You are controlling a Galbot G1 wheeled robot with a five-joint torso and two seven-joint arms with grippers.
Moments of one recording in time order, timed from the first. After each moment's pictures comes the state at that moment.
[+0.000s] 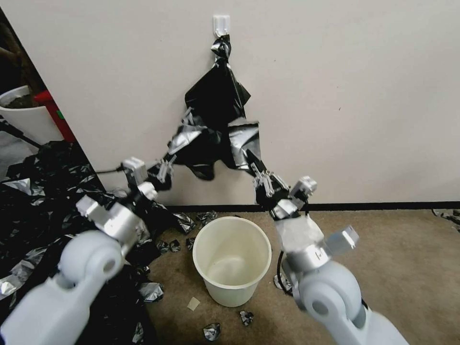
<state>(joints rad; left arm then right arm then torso) 1.34 -0.97 -0.47 -2.28 -0.83 0.11 0.03 -1.31 1.18 0.07 2.32 0.74 0.11 0.11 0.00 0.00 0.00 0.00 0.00</state>
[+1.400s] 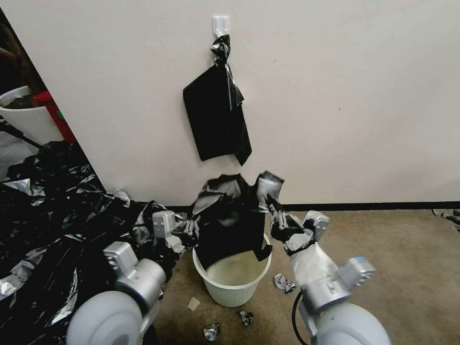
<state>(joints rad) 1.55 -1.20 -0.39 -2.41 -0.77 0.48 -0.23 -1.48 1.16 0.10 2.36 0.67 -0.09 0.43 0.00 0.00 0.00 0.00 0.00</state>
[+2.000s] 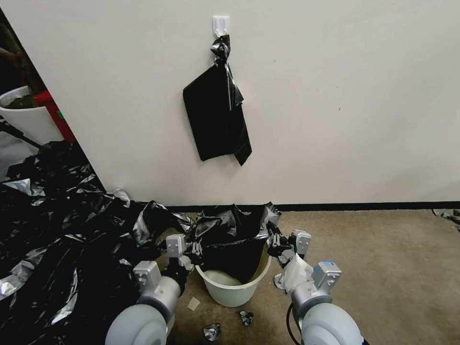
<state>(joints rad) 1.63 -1.21 -0.26 -2.28 -0.56 0.26 -0.29 -1.45 1.03 0.03 2.24 0.65 -0.12 0.49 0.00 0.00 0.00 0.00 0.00</state>
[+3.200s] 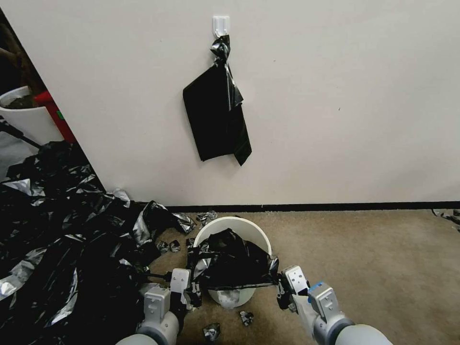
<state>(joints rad) 1.65 -0.99 -0.11 -2.30 -0.65 0.51 -0.57 -1.41 0.69 -0.13 2.29 0.64 -0.53 0.57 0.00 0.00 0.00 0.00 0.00</state>
